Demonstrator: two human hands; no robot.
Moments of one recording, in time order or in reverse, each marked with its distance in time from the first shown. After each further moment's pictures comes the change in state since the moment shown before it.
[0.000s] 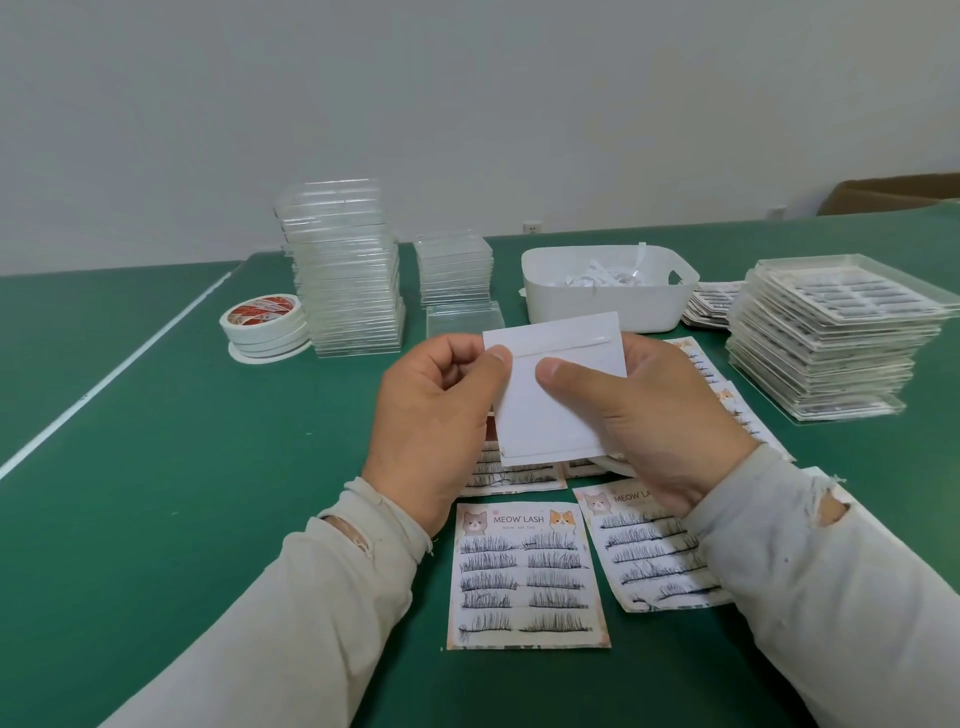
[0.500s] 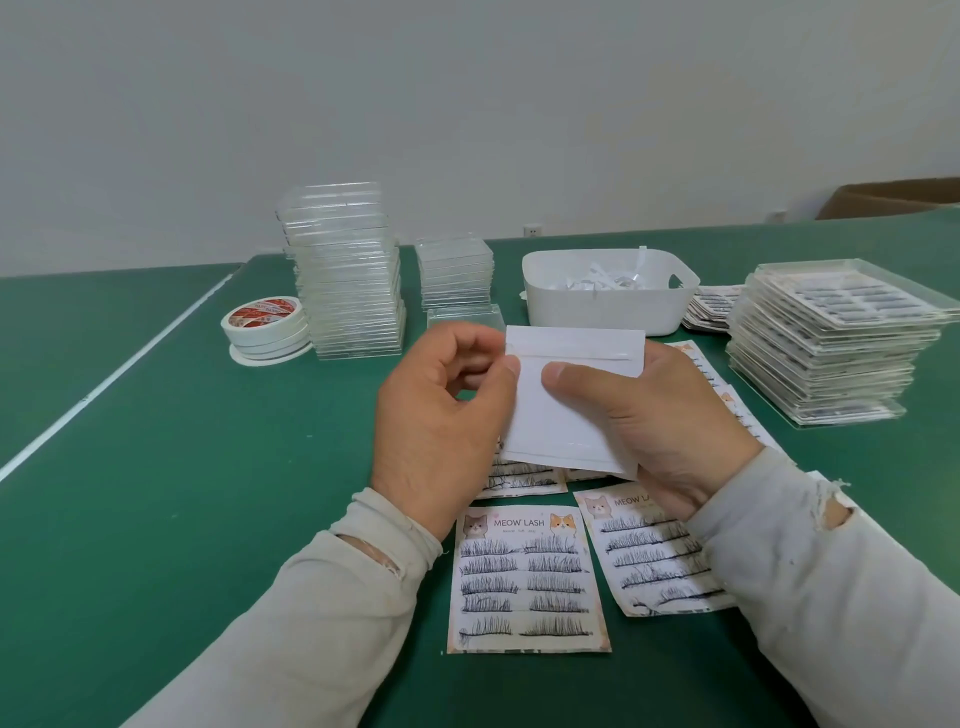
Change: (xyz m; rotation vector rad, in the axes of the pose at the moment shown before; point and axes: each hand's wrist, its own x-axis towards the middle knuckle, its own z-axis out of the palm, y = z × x) left_hand -0.003 -0.001 0.002 0.247 0.069 0.274; right_hand 0.002 0.002 -0.003 0.092 0.008 0.018
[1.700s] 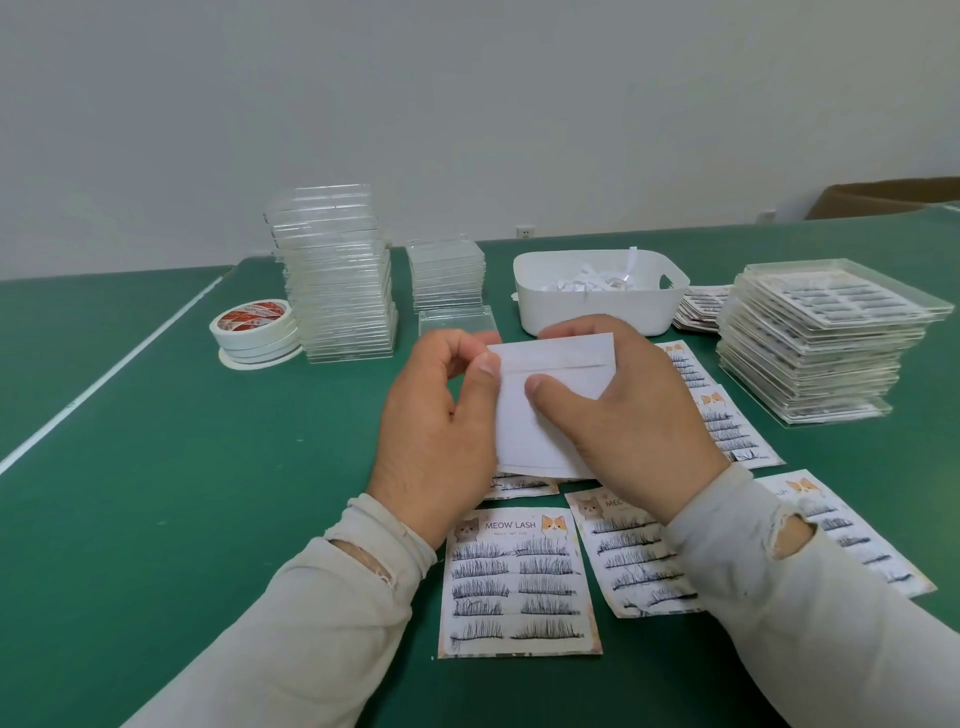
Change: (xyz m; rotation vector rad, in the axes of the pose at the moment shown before) left_hand 0.000 -0.003 0.002 0.148 -0.045 0.013; right_hand -0.009 -0.008 0.014 -0.607 0.145 -0.341
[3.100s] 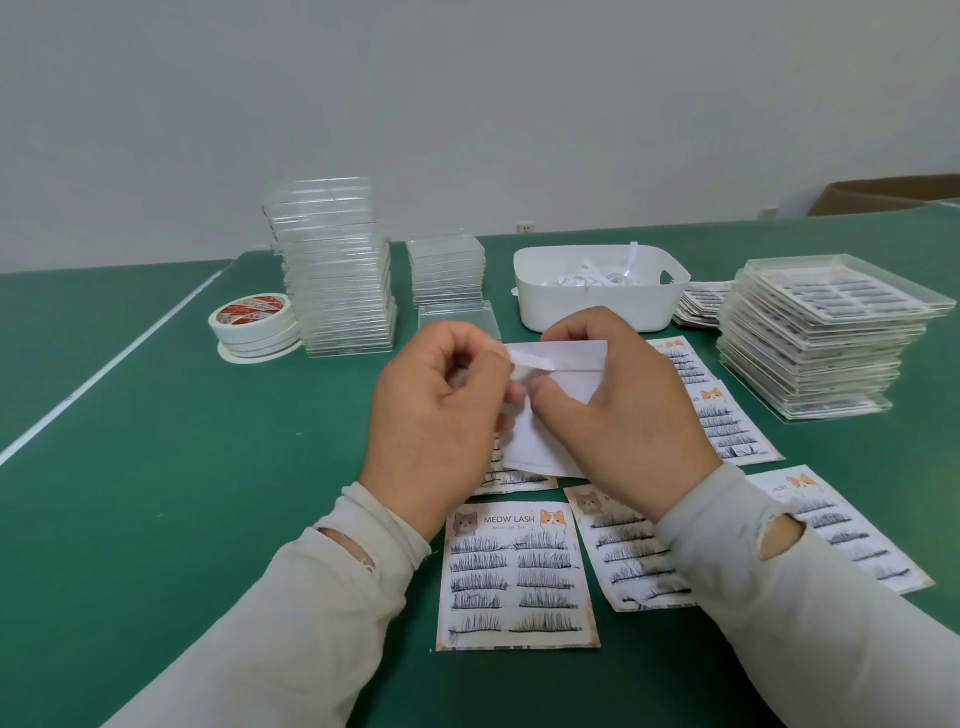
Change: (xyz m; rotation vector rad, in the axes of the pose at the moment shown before) left_hand 0.000 0.011 -0.002 -0.181 -0.033 -0.086; right_hand -0.003 -0.002 0.000 -0.204 -0.020 -0.080
